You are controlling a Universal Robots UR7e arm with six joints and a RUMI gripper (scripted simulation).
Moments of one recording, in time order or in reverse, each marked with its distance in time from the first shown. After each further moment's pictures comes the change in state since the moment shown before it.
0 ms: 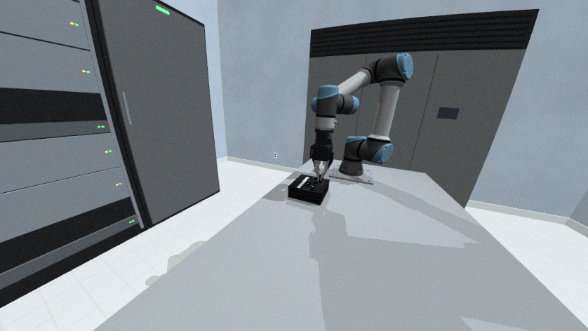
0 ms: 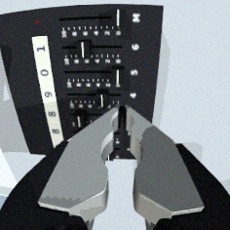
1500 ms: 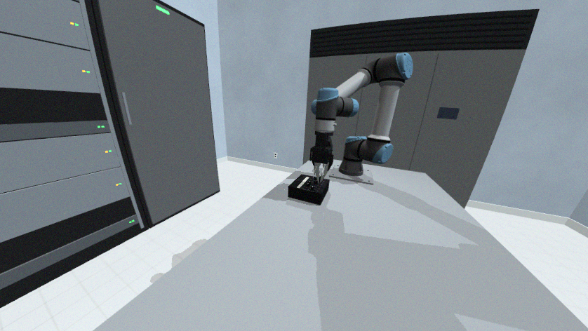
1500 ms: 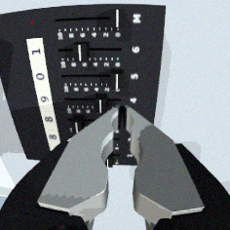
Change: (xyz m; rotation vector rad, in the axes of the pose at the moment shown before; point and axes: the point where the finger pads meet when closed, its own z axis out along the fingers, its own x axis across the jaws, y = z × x) arm 0.000 0.000 0.010 -0.001 0.000 0.000
